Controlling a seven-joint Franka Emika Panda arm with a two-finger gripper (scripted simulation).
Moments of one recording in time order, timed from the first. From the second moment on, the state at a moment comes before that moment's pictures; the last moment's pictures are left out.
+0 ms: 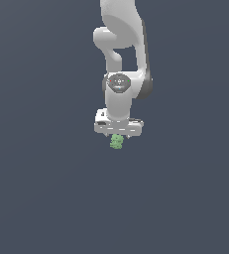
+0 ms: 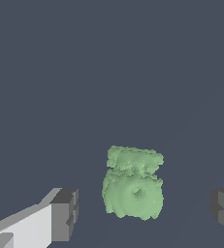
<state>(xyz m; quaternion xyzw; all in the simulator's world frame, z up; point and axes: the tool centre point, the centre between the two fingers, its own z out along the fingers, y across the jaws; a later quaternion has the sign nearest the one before) -0.038 0.016 0.111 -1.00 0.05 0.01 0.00</state>
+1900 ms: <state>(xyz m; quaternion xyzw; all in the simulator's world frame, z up) -0.054 0.015 0.041 -0.99 0.11 0.00 0.00</state>
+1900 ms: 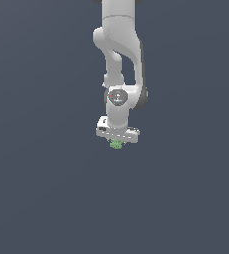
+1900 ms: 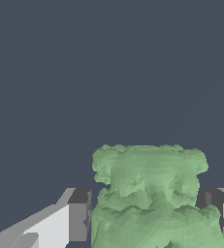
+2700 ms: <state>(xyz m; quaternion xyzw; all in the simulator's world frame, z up) -0.053 0.034 0.079 -0.99 0.11 0.00 0.00</state>
